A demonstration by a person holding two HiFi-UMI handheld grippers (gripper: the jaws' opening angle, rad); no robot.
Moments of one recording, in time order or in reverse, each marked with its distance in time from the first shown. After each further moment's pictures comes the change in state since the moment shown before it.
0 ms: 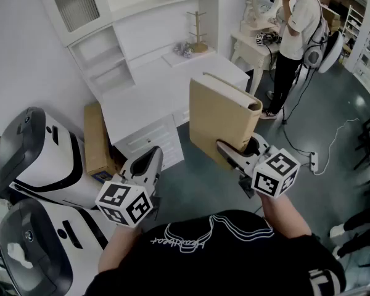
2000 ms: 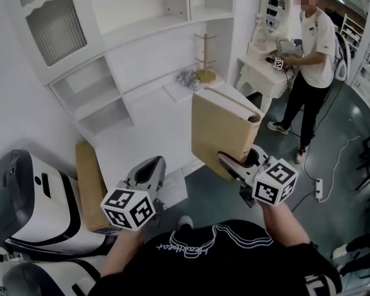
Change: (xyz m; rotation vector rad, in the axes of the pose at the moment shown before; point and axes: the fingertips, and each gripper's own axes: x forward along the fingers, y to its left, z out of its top) left arm 0.197 0.198 0.046 -0.074 0.007 -0.047; right arm 0.215 -0.155 0.033 -0.004 0.022 -0.033
